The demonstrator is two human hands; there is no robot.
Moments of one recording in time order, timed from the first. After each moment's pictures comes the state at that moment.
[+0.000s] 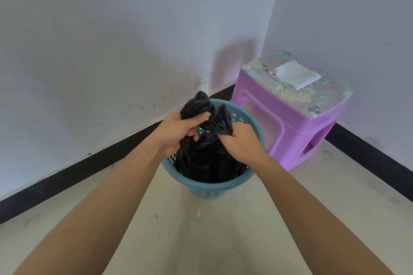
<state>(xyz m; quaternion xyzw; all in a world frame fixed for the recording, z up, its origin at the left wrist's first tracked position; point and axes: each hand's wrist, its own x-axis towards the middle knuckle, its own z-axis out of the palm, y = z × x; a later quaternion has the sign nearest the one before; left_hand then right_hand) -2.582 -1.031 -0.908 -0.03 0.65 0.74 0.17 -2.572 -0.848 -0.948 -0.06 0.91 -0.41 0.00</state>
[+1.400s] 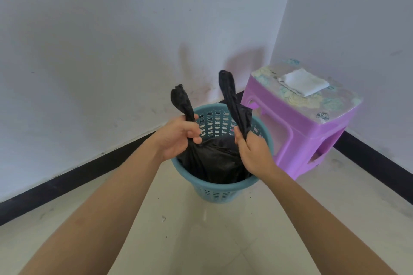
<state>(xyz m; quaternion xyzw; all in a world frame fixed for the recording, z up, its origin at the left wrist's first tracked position) -2.572 -1.053 -0.907 -0.03 0.57 0.79 0.21 -2.555 -0.843 -0.966 -0.05 0.90 -0.43 -0.05</state>
